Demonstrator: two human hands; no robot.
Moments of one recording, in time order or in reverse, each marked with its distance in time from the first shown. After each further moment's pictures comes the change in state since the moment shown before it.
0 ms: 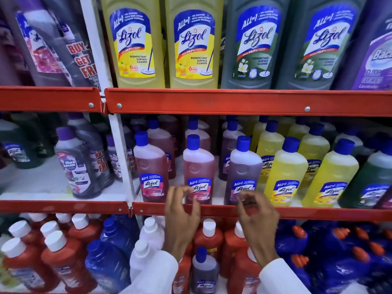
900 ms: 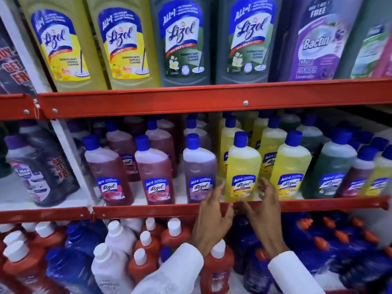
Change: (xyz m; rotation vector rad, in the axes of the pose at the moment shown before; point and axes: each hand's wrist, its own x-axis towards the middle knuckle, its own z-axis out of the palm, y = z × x) left_hand -0.041 0.086 0.134 -0.014 -0.462 0.035; right_hand 0.042 0.096 -0.084 -0.014 -0.128 0.191
